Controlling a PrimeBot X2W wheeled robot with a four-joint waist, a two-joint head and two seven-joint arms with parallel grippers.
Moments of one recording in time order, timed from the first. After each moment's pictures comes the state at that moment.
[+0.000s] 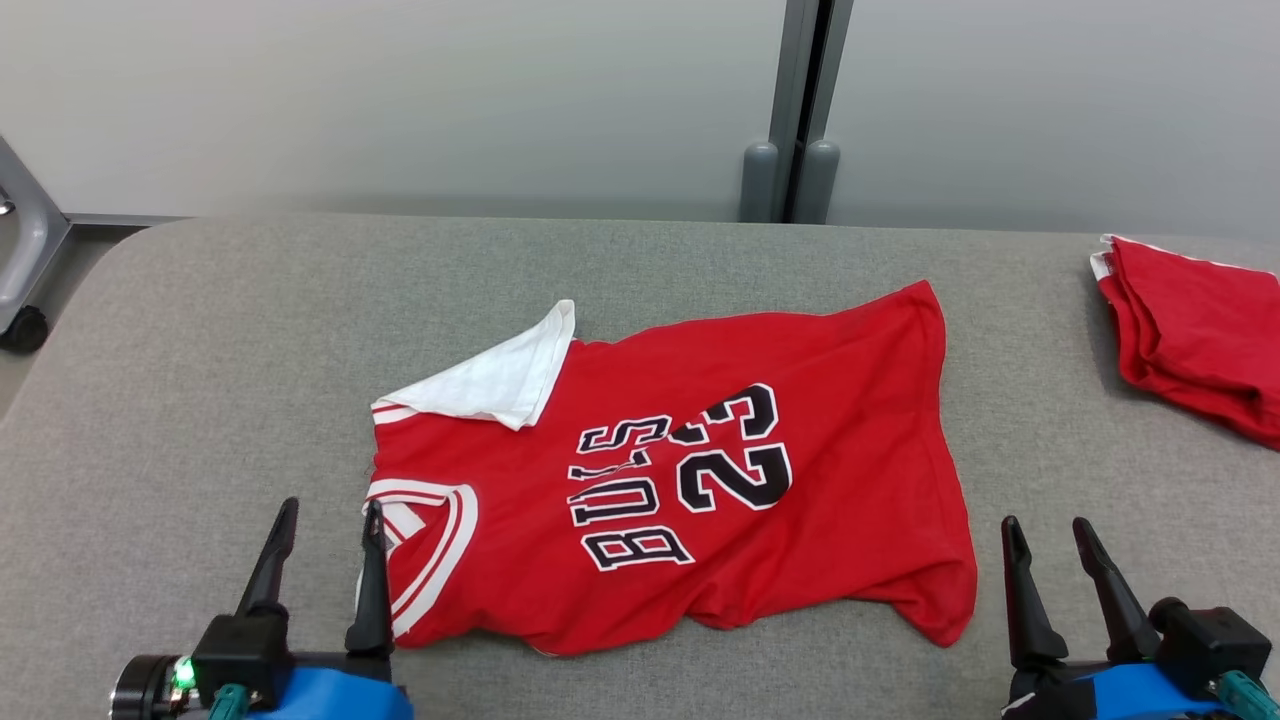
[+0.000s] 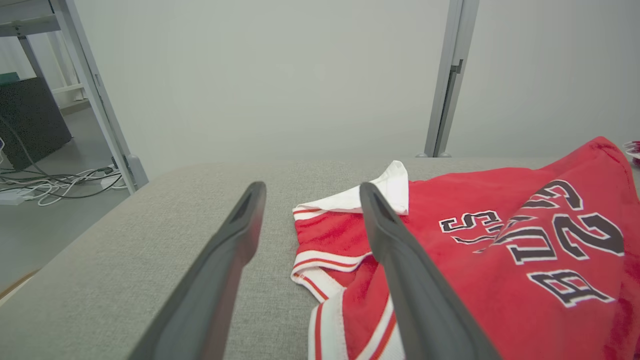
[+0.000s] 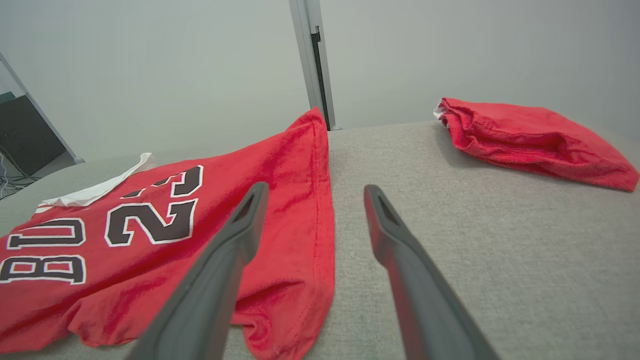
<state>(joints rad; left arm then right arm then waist) 0.03 0.06 0.02 0.19 -0.04 -0.11 -0.26 0.02 -0.06 -0.06 0.23 0.22 0.13 -0.26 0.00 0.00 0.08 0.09</state>
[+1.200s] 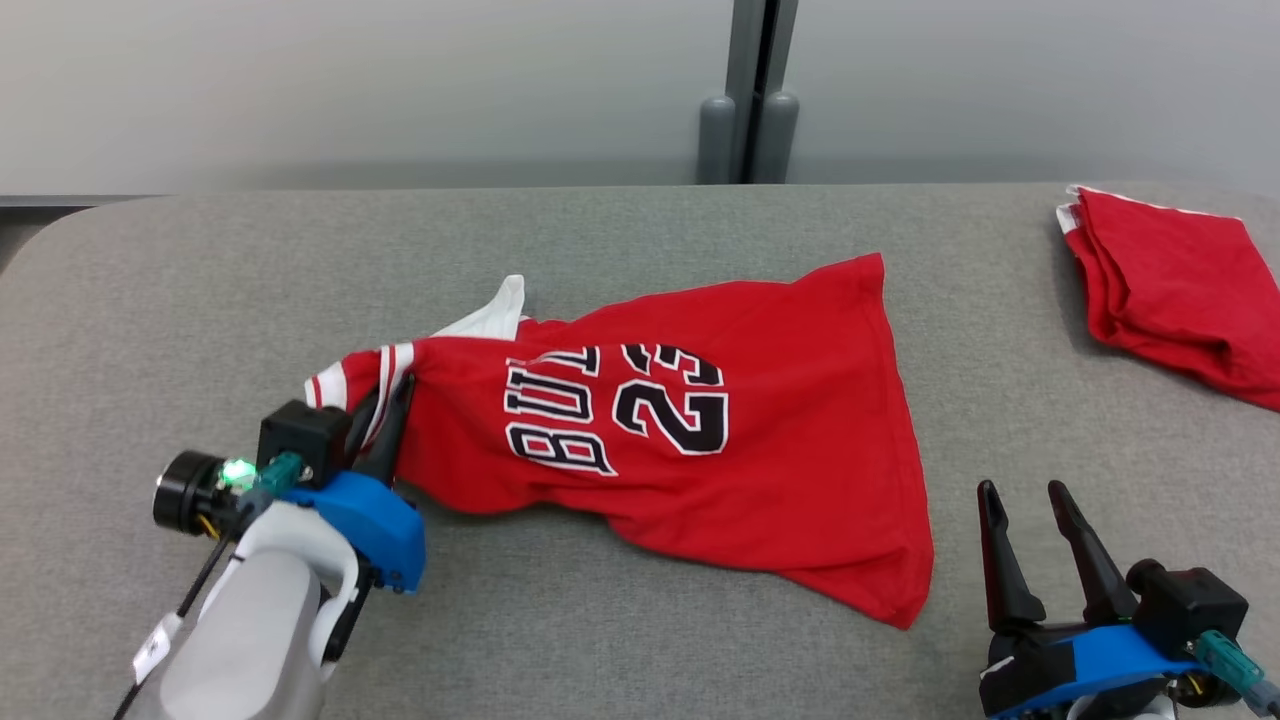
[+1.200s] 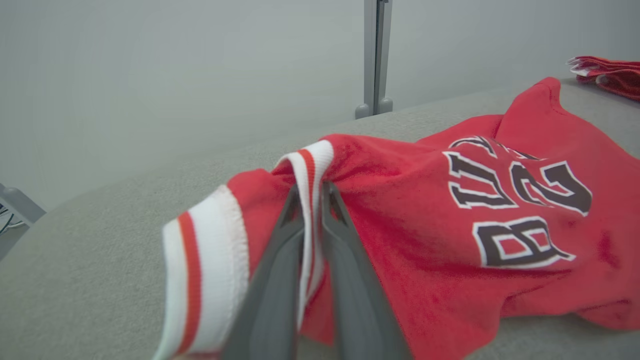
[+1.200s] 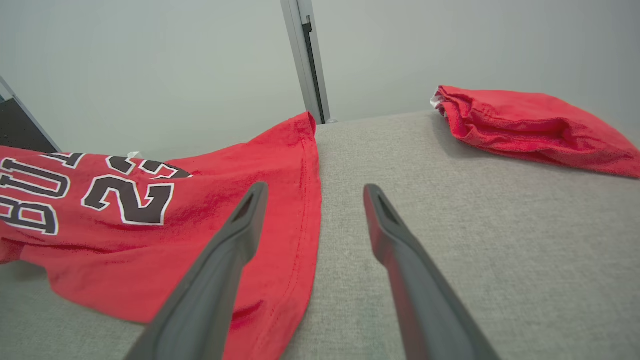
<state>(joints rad) -0.43 0.26 -0.38 0.61 -0.26 -0.13 -0.16 -0.05 -0.05 -0.03 0.27 0.23 0.13 -0.26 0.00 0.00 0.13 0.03</state>
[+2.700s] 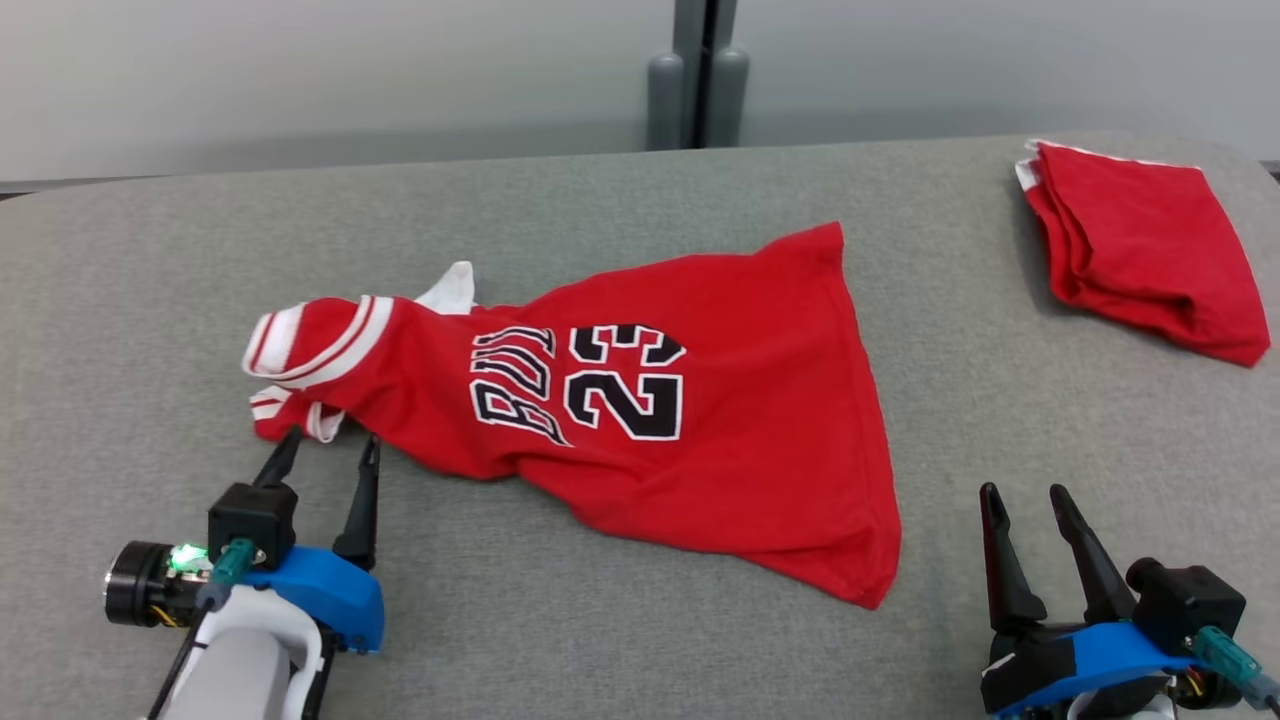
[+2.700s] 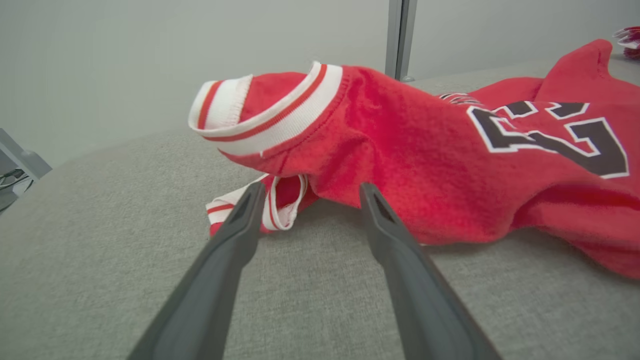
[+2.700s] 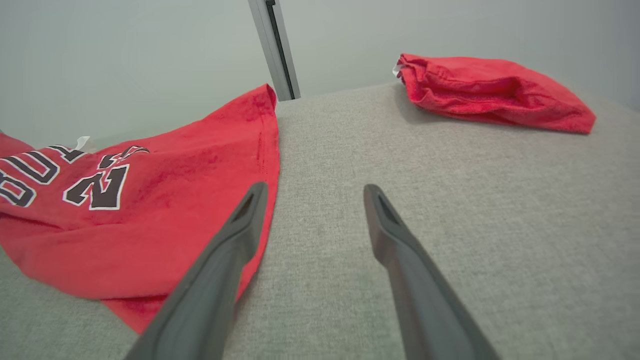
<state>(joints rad) -0.32 0.26 -0.27 0.61 -0.21 -0.06 -0.26 -0.07 -0.05 -0.03 0.31 0.23 0.13 -0.26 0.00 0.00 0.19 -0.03</state>
